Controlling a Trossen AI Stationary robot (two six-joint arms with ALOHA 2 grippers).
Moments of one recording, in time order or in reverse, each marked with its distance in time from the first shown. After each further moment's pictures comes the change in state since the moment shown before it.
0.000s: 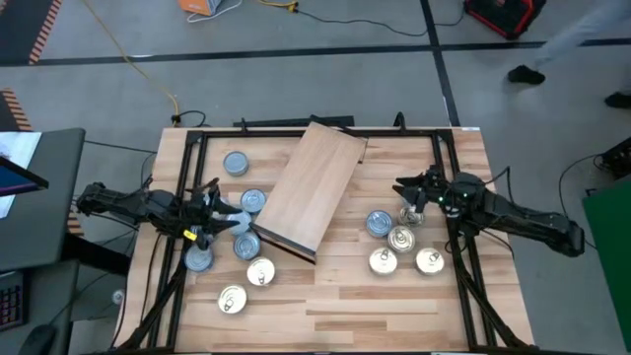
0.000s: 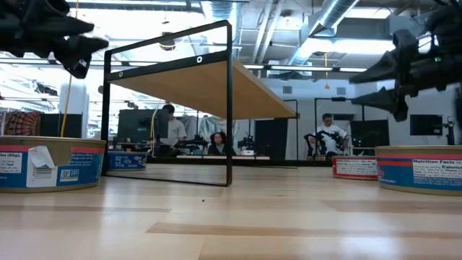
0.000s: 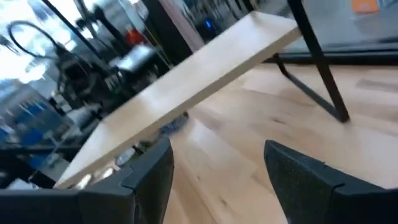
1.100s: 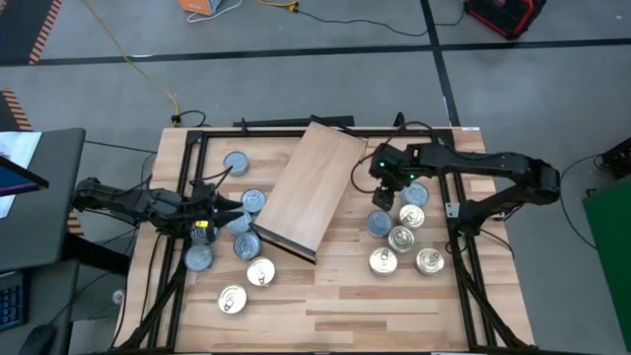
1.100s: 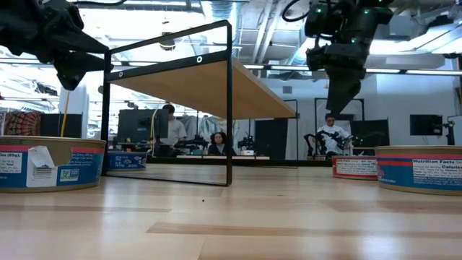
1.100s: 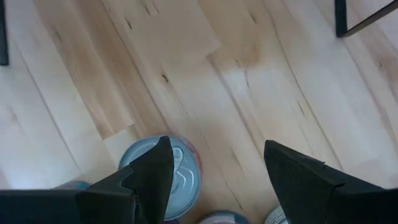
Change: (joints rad) left arm 0.000 0.137 0.090 -0.135 -0.156 -0.304; right arm 0.030 1.138 0.886 -0.775 -0.062 -0.411
